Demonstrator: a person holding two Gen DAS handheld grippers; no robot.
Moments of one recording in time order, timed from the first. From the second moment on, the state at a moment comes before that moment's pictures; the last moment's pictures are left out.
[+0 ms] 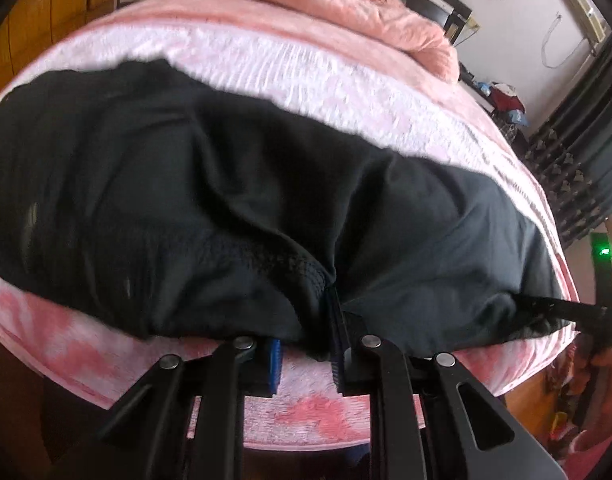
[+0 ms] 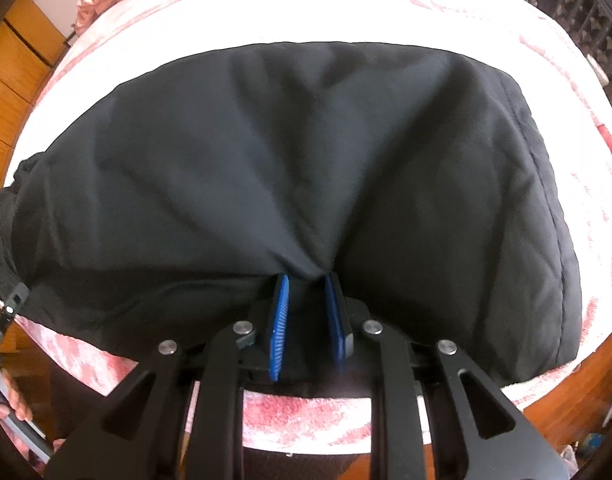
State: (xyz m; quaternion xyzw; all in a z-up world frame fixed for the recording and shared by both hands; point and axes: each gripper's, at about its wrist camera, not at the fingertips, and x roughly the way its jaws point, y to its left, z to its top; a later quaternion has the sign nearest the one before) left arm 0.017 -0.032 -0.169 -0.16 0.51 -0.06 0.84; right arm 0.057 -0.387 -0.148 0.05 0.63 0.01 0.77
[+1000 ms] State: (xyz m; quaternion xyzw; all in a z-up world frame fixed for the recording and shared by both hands) left arm 0.033 0.049 -0.166 -0.09 0.50 0.01 0.86; right arm 0.059 -0.396 -0.145 0.07 0.63 0.02 0.77
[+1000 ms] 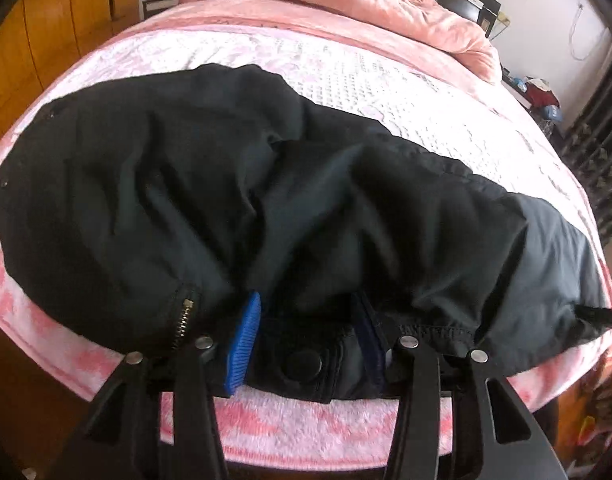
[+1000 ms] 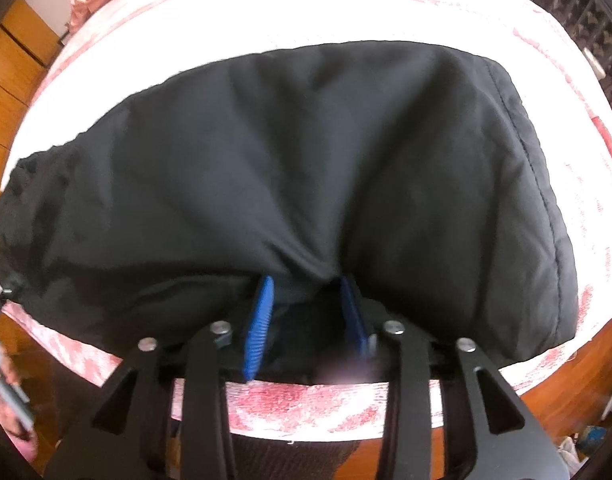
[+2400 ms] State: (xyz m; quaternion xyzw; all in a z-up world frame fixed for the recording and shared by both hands) left arm 0.045 0.011 -0.126 -0.03 0.46 -0.03 0.89; right arm 0.054 -0.445 -0.053 -0.01 0.56 0.00 0.83
